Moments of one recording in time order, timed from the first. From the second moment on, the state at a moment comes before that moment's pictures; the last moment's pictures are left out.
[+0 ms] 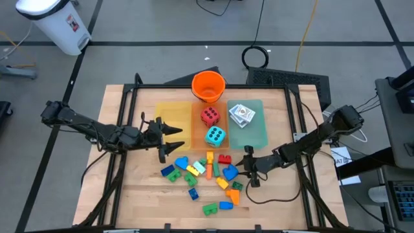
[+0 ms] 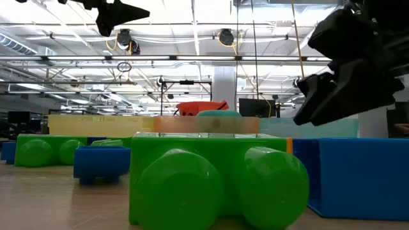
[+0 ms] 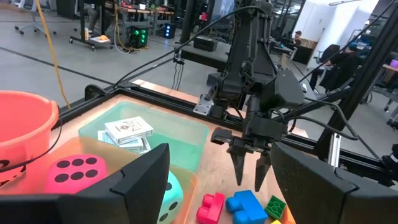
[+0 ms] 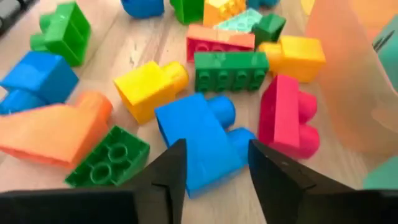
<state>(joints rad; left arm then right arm) -0.31 0.94 0.57 0.29 -0.47 -0.29 0.44 1.44 0.46 0.36 0.26 0.19</state>
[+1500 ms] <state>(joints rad) -0.31 0.94 0.57 0.29 -0.47 -0.29 0.33 1.68 0.65 0.21 0.10 -0.01</state>
